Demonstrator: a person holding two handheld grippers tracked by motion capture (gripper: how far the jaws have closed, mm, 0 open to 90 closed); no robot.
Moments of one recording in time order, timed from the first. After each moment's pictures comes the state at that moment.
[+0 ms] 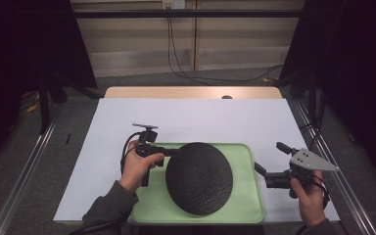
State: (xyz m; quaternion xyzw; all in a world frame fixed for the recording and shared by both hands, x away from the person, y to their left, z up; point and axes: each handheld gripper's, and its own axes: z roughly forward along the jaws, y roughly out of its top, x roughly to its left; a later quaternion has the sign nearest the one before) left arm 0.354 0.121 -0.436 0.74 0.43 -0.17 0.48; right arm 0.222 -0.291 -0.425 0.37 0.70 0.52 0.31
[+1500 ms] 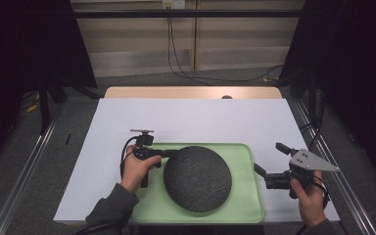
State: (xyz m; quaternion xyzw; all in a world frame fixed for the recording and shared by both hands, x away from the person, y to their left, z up) left arm 0.362 0.133 -0.468 0.74 0.46 -0.13 0.48; right arm 0.221 -0.291 -0.425 0.37 0.71 0.52 0.31
